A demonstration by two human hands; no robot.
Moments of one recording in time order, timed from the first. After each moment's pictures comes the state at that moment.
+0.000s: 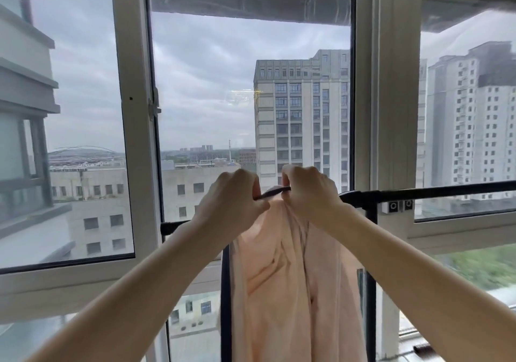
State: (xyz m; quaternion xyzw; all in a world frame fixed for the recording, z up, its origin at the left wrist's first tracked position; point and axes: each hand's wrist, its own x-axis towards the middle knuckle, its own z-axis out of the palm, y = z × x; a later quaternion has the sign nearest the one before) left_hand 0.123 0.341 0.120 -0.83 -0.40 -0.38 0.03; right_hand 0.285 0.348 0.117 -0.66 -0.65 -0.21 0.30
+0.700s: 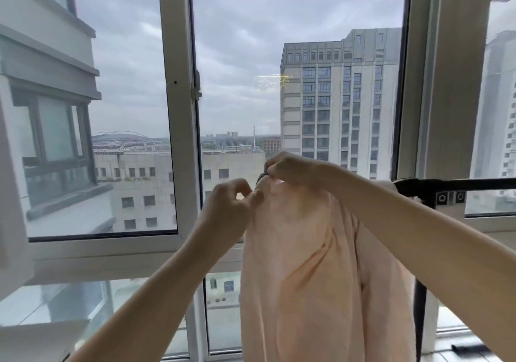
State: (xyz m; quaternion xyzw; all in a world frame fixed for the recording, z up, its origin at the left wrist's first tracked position) left_hand 0.046 0.350 0.077 -0.71 -0.42 -0.52 -0.23; right_hand 0.205 0.412 0.141 -0.58 -0.76 0.10 0.26
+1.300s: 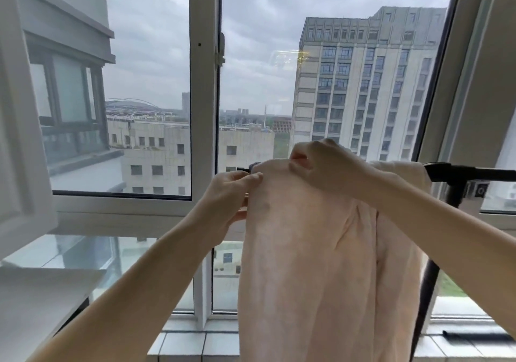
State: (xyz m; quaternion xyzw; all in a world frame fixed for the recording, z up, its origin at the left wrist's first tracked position) left_hand 0.018 0.358 0.048 -0.56 -0.38 -0.52 -0.51; right_hand 0.209 0.368 0.104 -0.52 -0.81 -0.16 0.23
